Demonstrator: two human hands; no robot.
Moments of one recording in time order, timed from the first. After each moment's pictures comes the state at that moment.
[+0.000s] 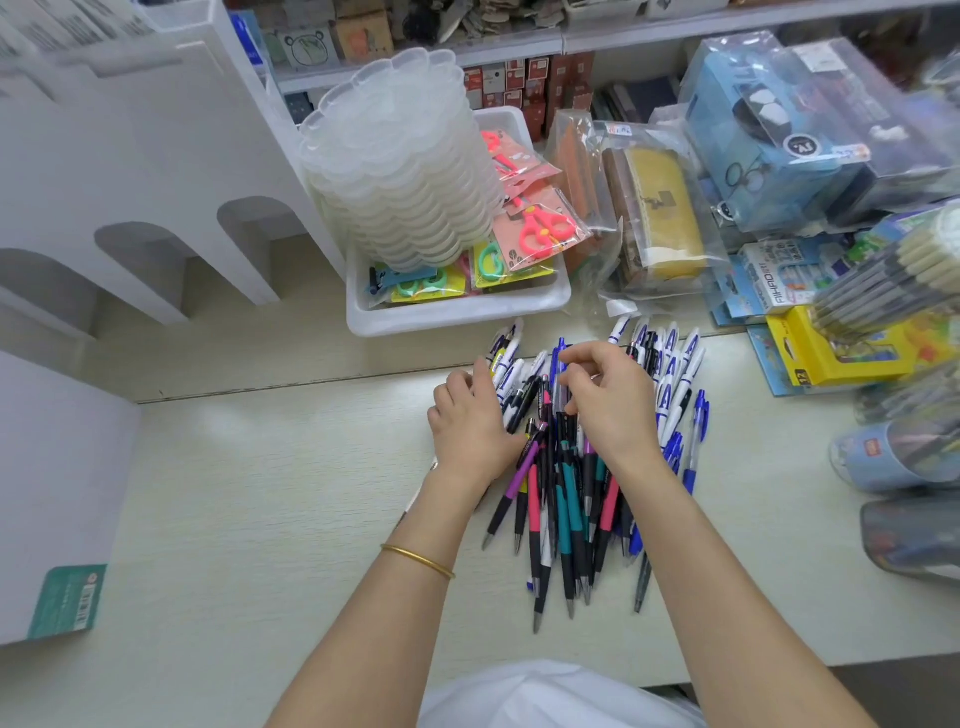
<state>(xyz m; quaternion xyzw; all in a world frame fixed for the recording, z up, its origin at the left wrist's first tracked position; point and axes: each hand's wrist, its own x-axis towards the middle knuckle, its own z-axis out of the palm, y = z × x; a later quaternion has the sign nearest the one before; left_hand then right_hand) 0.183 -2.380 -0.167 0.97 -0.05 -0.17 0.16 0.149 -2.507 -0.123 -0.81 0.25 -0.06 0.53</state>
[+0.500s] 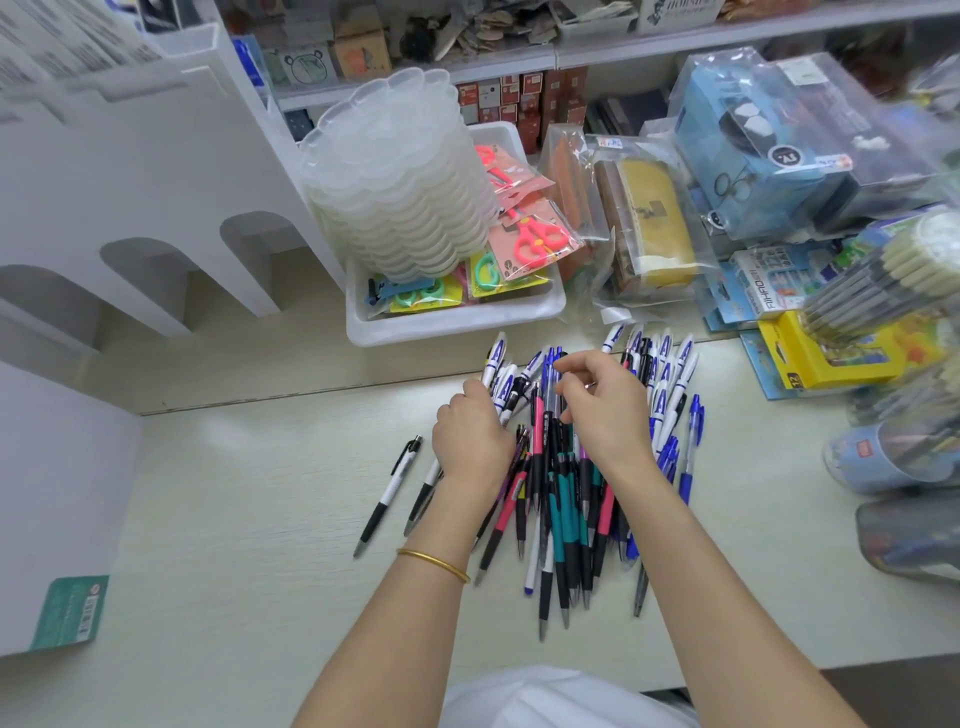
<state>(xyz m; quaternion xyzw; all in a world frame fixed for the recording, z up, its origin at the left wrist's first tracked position) 0.182 -2.389 -0.165 0.98 -0.01 -0.11 0.14 0.146 -2.505 -0.123 -0.81 0.24 -0.05 0.52</state>
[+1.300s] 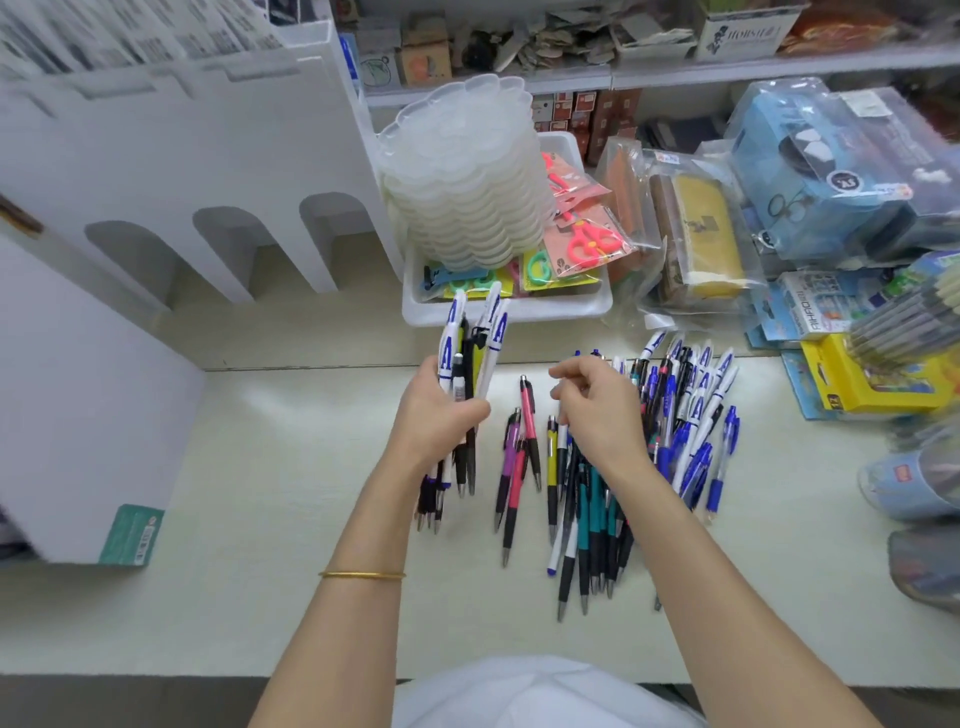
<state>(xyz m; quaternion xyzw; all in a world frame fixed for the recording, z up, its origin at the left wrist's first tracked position) 0.173 -2.305 -0.108 0.84 0.07 -0.14 0.52 0.145 -2.472 -0.122 -0.84 0.17 -0.02 0.51</state>
